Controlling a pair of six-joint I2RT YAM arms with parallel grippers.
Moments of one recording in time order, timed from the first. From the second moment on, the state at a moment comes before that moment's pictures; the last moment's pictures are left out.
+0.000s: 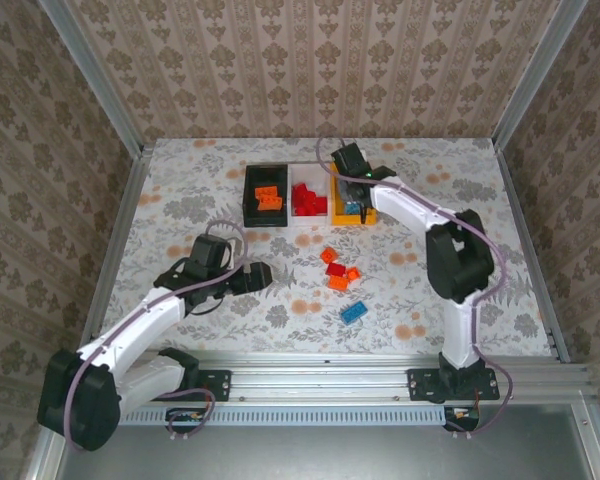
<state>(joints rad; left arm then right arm) -0.47 1.02 0.56 -0.45 0.28 -0.57 0.44 2.06 1.69 -0.57 0.39 0.25</state>
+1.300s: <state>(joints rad) -0.53 0.85 0.35 -0.32 0.33 -0.68 1.03 1.45 0.75 -0.67 0.40 1.33</state>
